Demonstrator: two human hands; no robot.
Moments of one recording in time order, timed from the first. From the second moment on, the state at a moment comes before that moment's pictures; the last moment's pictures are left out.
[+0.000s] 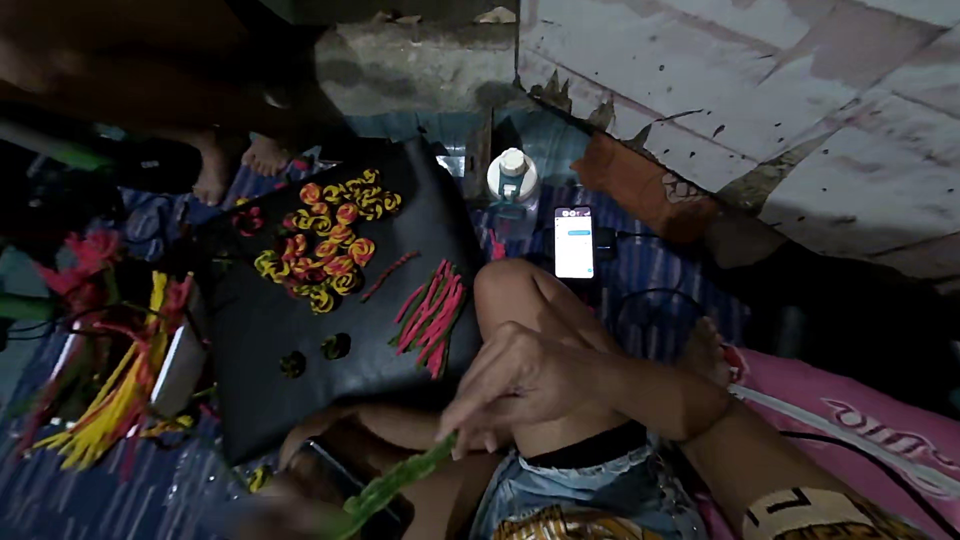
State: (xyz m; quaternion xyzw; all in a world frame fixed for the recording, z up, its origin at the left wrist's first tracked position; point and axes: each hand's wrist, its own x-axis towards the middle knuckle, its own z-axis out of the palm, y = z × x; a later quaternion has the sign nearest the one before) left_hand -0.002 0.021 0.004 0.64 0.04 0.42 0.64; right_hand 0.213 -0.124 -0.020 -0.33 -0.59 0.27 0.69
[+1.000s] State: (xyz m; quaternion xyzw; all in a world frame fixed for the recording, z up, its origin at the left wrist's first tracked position) left_hand 0.062 -0.039 -0.045 0.49 0.33 0.37 0.71; right_hand 0.196 -0.119 -0.050 -0.59 -0.44 0.24 0.63
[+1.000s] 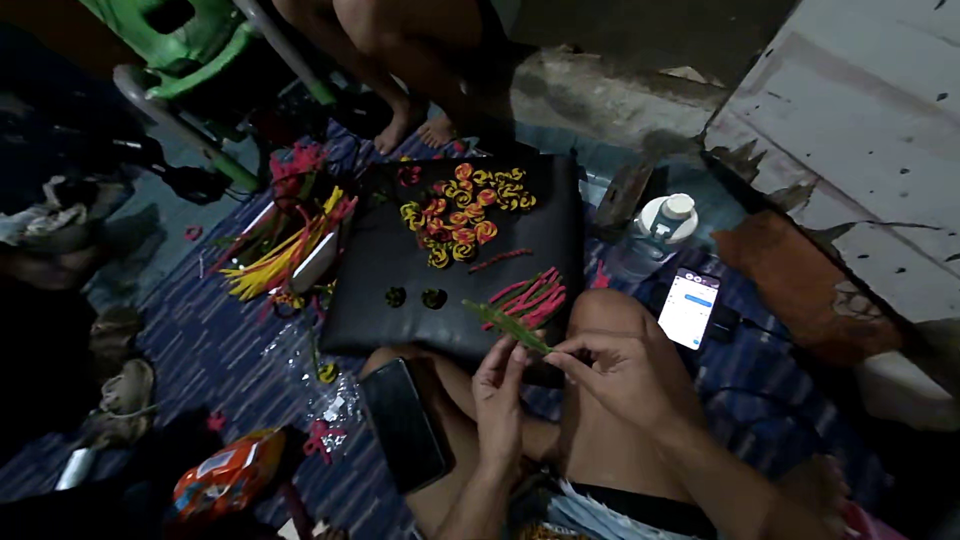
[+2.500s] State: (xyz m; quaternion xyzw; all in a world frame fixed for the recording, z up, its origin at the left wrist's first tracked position) left_hand 0.058 -0.018 -0.042 0.64 0.25 0.31 0.66; right_hand 0.177 -0.092 -0.059 -0.54 -0.25 0.26 0.76
